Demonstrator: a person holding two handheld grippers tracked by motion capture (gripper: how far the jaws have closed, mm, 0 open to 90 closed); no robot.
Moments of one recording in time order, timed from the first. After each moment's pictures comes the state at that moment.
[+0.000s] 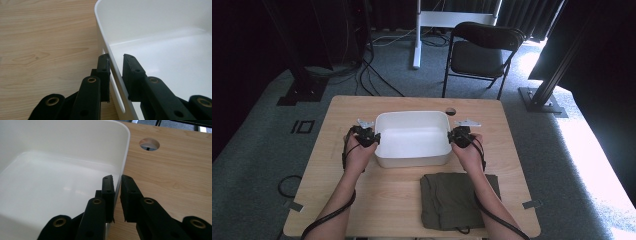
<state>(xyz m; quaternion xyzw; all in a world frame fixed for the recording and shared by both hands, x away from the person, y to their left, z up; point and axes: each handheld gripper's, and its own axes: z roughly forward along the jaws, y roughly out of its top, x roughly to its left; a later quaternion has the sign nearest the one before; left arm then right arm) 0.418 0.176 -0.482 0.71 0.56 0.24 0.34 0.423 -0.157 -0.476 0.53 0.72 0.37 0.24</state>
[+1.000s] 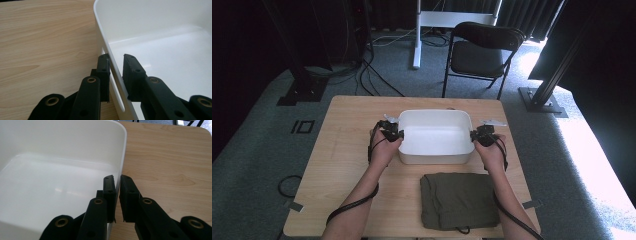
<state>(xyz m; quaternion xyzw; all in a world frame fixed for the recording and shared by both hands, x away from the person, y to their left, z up) 0.439 0.099 -0.479 0.73 0.54 0.22 0.34 0.426 -0.230 -0.475 0.58 0.69 0.36 0.24</state>
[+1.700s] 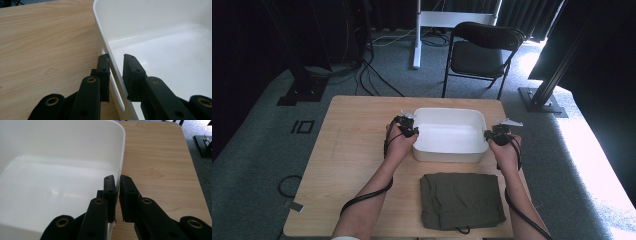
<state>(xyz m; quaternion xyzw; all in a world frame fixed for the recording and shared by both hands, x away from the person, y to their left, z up) 0.458 0.052 -0.478 0.75 0.52 0.21 0.34 0.428 -0.276 -0.475 0.60 0.67 0.35 0.25</state>
